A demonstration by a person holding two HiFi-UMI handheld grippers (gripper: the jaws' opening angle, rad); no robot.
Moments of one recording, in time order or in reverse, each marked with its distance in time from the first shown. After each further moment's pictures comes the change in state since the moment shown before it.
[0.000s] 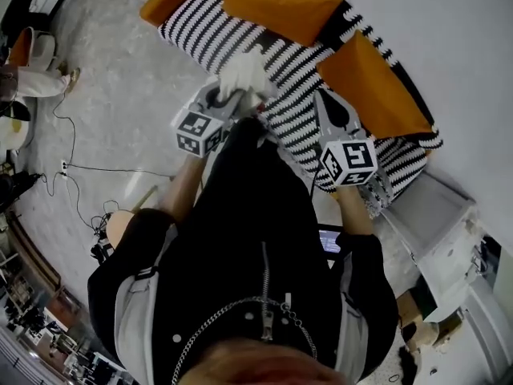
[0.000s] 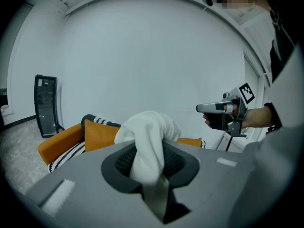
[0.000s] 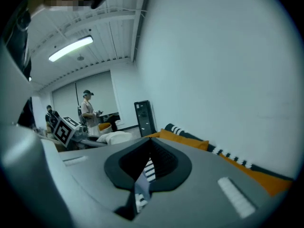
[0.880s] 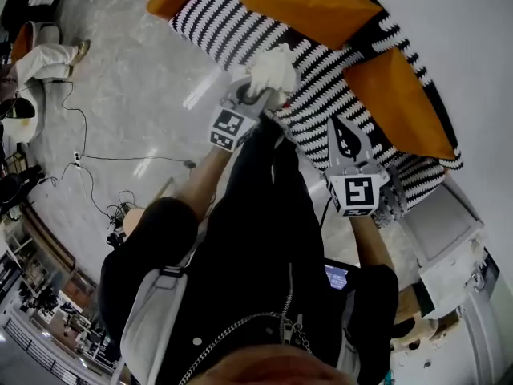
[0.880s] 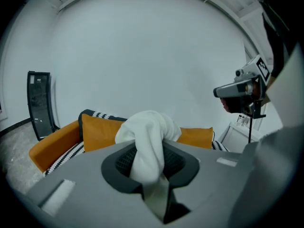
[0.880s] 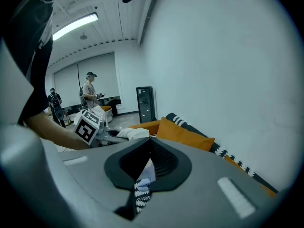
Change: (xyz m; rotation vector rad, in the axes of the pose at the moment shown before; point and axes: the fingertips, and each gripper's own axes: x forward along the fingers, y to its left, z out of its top) left arm 0.099 0.088 -0.040 0.059 0.042 -0.030; right arm 0.084 0.003 -0.027 -0.130 0.164 -0.019
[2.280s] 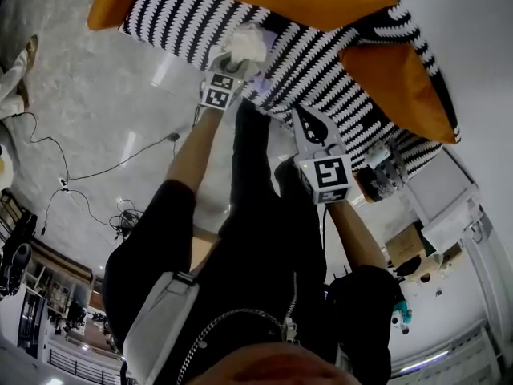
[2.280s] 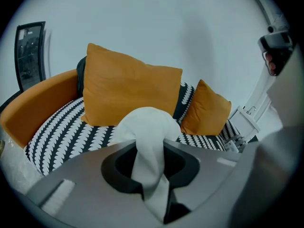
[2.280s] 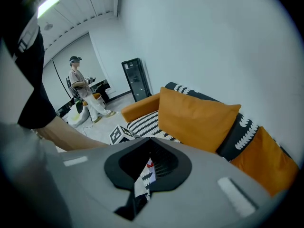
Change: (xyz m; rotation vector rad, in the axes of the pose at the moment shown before) left arm 0.157 0.191 -0.219 -0.127 0.364 -0.070; right arm 0.213 0.028 -0.052 0.211 0.325 -0.025
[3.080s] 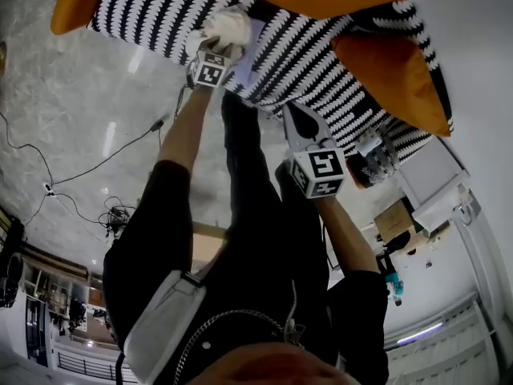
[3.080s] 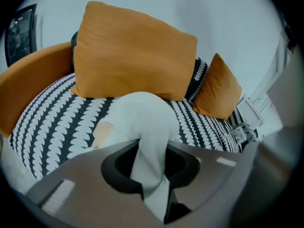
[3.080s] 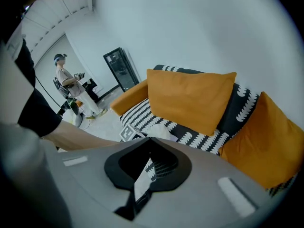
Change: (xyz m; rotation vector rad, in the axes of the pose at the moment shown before) left arm 0.094 0.051 -0.078 -0.001 0.177 -0.002; right arm 0.059 -0.019 -0.045 0.201 0.120 -0.053
